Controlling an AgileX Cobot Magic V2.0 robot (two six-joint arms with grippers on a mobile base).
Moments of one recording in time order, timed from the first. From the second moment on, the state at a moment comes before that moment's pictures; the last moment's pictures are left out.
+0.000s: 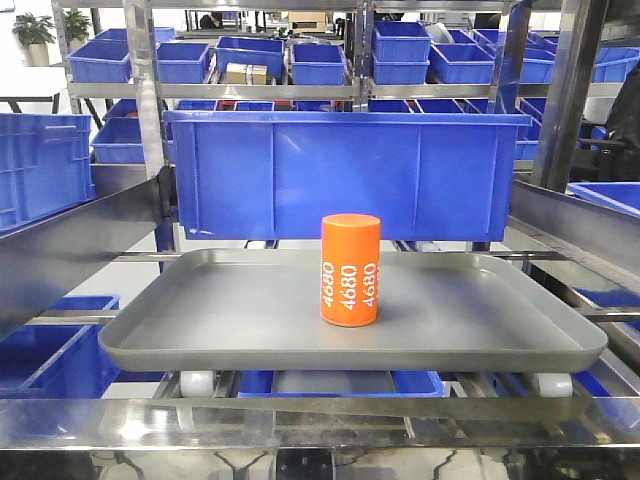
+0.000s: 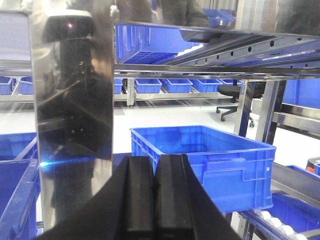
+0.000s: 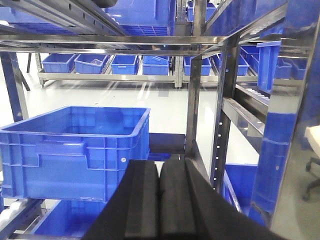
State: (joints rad) left arm -0.23 -0.02 0.02 -0.05 0.06 -0.06; right arm 0.05 -0.01 0.03 0.01 0.12 -0.02
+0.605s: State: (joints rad) left arm -0.23 -0.02 0.02 -0.05 0.06 -0.06; right arm 0.05 0.00 -0.22 0.04 0.08 0.02
